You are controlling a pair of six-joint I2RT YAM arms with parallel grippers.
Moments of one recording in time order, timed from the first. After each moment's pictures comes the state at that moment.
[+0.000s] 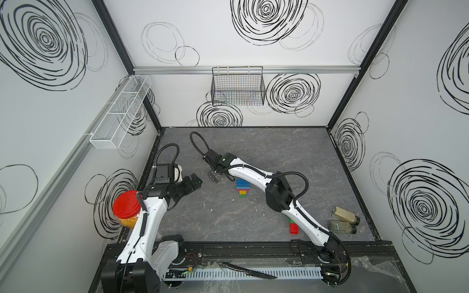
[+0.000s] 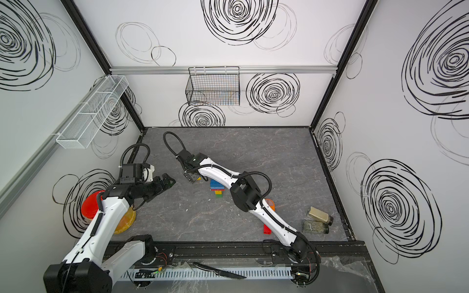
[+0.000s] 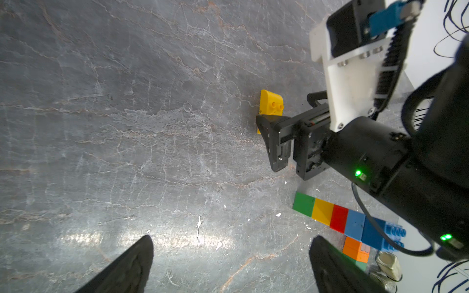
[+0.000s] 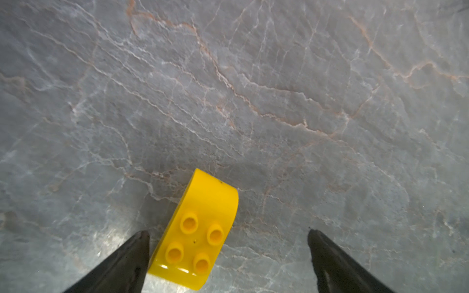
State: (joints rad) left arm 0.11 0.99 0.75 -0.77 0.38 -0.45; right arm 0.97 2.65 2.48 -0.99 0.34 0.11
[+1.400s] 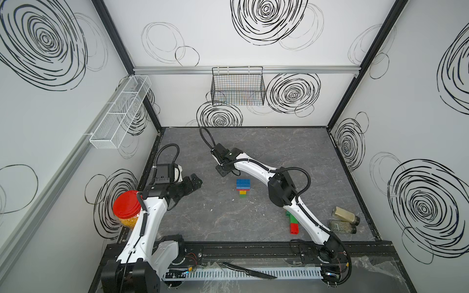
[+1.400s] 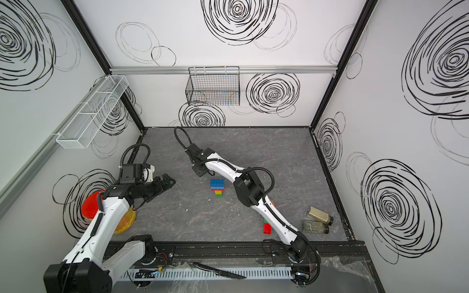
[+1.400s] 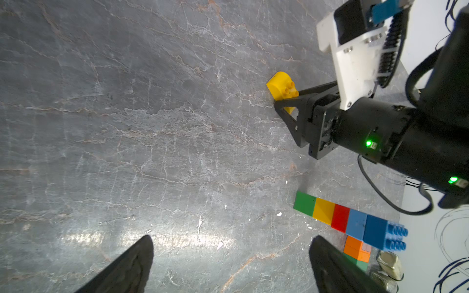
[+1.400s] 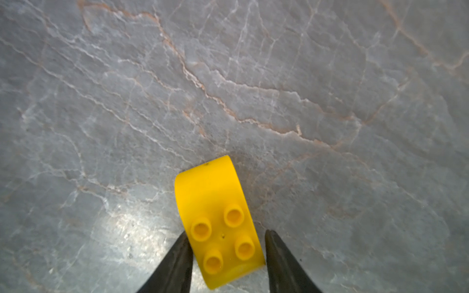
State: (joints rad) left arm 0.11 0.99 0.74 -0.77 0.38 -0.45; right arm 0.89 2.65 2.44 -0.94 0.17 0.05
